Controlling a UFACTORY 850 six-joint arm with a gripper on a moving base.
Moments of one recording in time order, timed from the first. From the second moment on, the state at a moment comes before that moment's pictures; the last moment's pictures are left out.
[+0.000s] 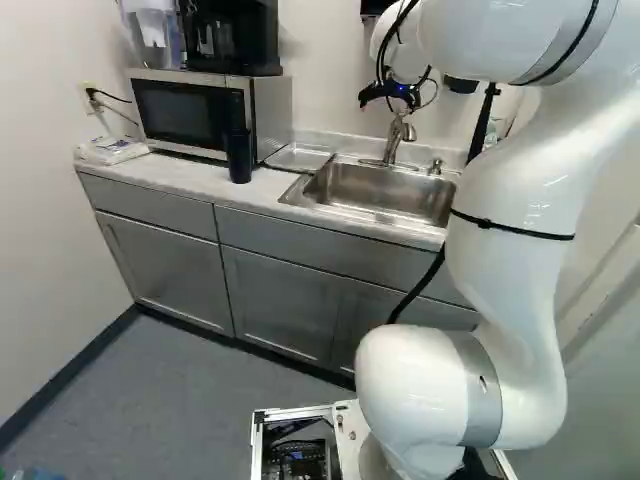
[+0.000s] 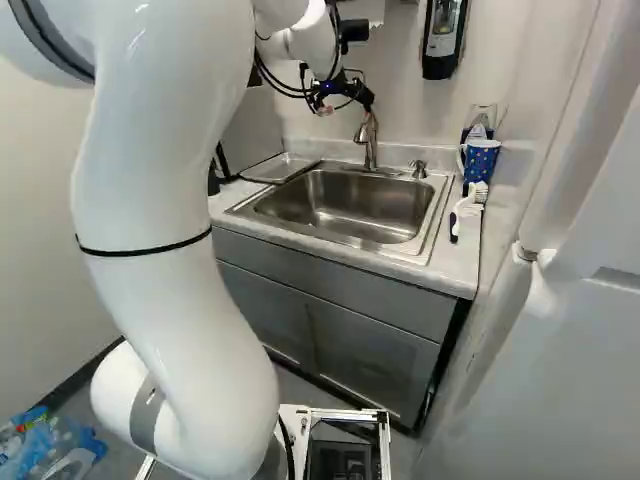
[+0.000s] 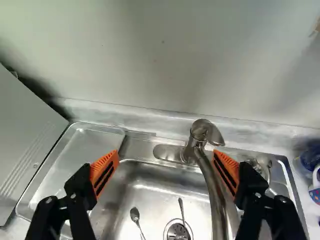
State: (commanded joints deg) arm -12.3 -16.0 -88.3 2.2 -17.5 0.0
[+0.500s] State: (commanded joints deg) arm -12.4 -18.7 -91.5 2.2 -17.5 0.0
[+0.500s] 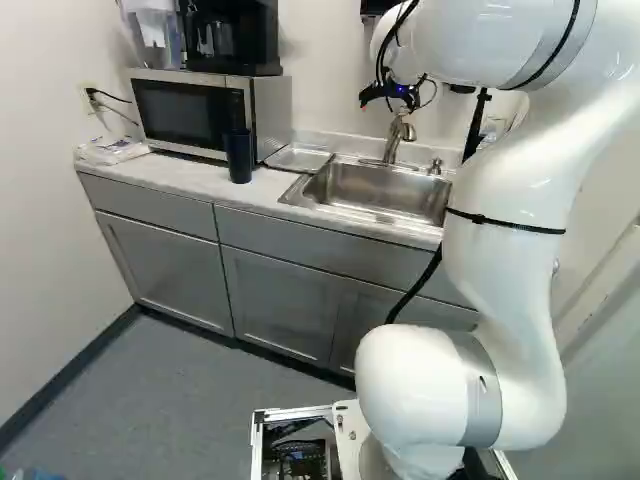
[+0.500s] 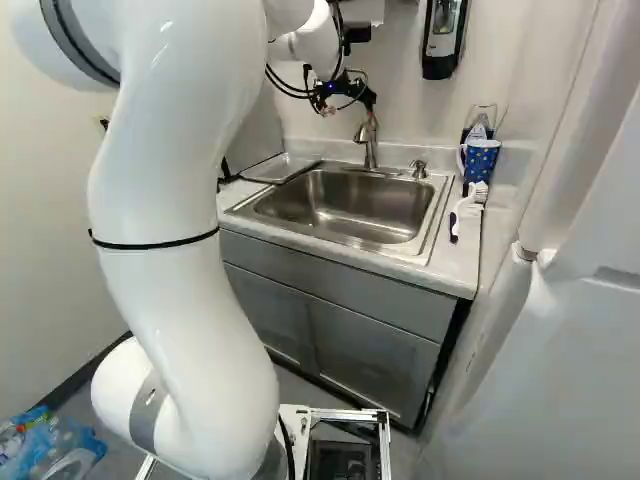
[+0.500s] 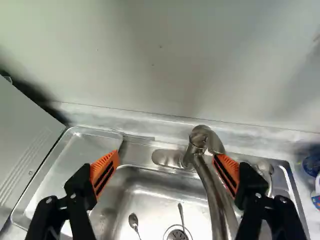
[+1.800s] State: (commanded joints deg) arm -12.3 -19.3 -92.2 4.5 -8.5 0.0
